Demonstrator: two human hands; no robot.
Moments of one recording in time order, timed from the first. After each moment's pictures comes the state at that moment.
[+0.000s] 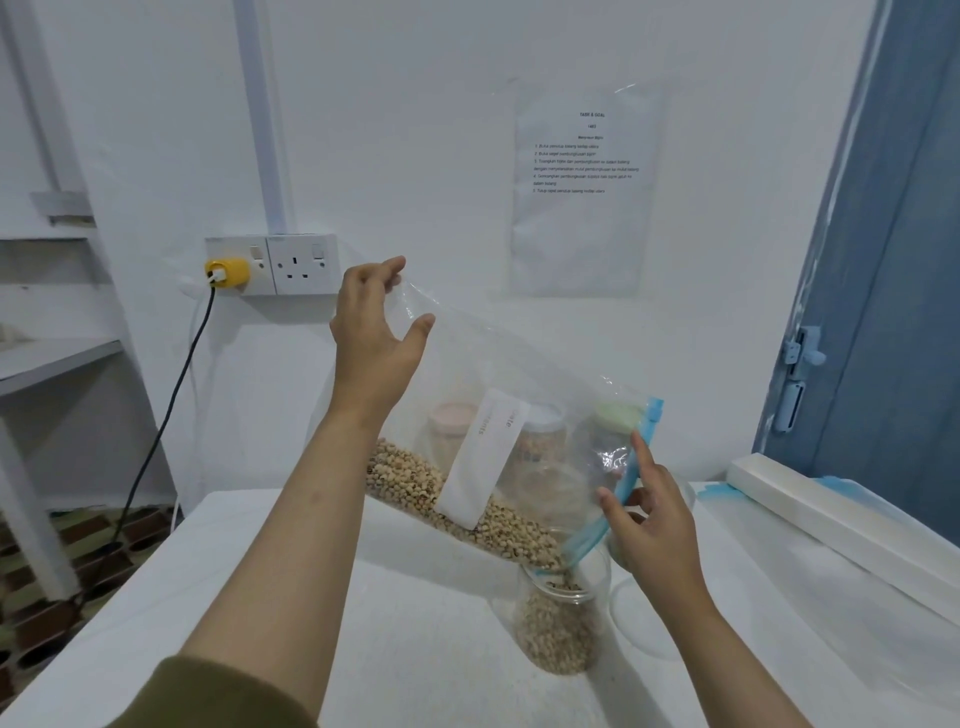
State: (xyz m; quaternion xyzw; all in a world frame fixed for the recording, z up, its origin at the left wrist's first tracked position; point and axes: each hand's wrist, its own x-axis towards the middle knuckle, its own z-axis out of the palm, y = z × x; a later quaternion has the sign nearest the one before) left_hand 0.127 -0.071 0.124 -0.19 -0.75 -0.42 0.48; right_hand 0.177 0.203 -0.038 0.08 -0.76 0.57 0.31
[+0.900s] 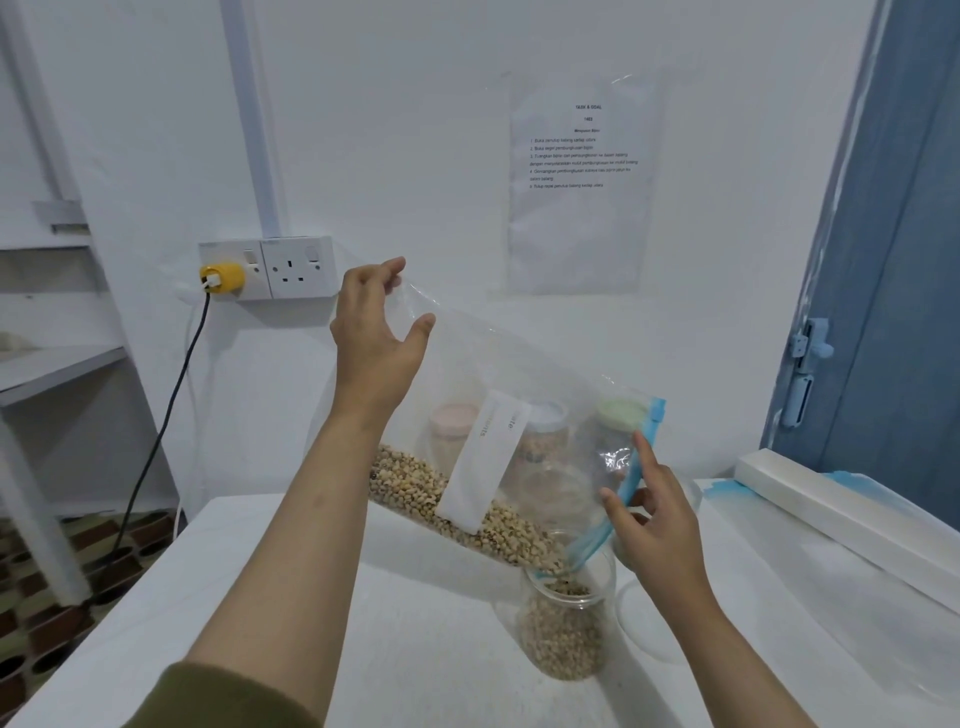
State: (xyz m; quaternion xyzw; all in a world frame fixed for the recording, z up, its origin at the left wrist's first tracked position) left_hand 0.122 -0.065 0.125 -0.18 -0.75 -0.42 0.48; right_hand 0.169 0.206 -0.044 0.07 -0.76 0.57 0.31
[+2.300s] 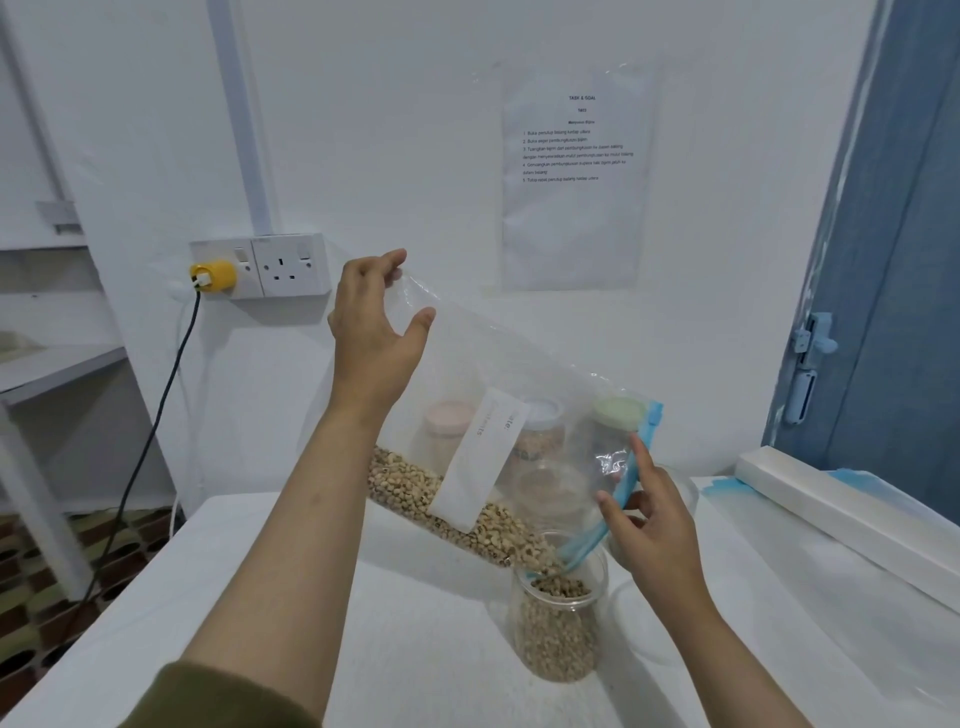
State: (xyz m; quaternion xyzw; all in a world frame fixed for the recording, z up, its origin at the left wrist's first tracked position) left_hand 0.121 -0.052 0.130 -0.18 -0.75 -0.41 0.49; right_hand 0.168 0.212 -0.046 0.08 -0.75 0.59 0.29
